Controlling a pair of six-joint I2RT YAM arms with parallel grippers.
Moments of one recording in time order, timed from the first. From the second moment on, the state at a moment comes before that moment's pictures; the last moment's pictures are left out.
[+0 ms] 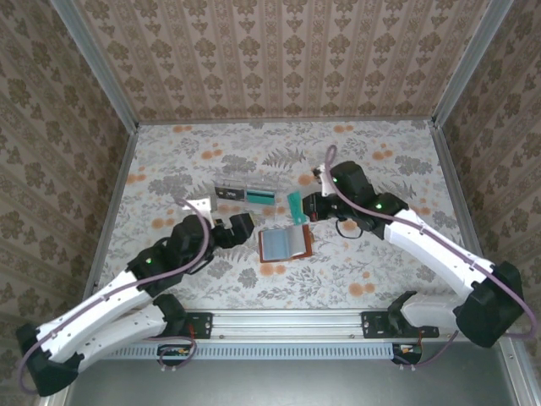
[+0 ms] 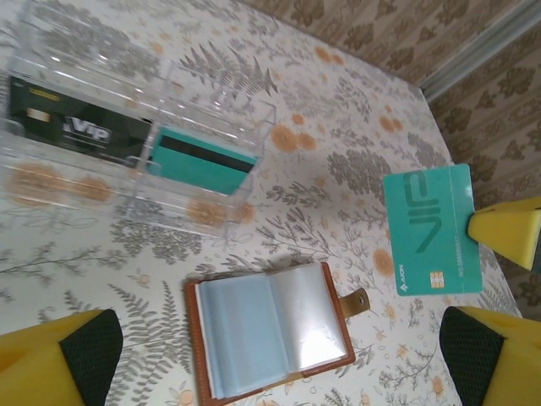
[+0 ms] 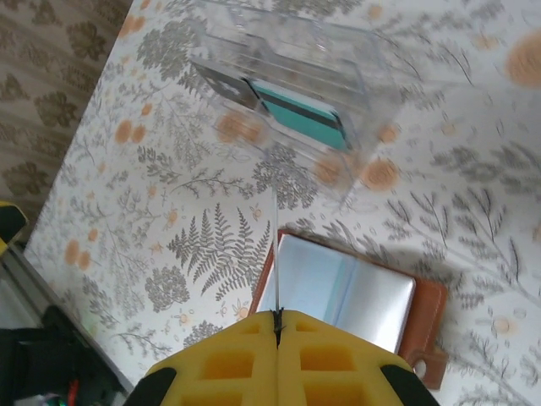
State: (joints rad) left arm -0.92 0.65 0.65 -0.47 -0.28 -0.81; right arm 0.61 1.27 1.05 -0.49 -0.22 0.44
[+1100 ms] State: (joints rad) left arm -0.91 0.25 0.63 -0.82 -0.43 -0.77; right arm 0.83 1.89 1.51 -0.46 0.15 -0.71
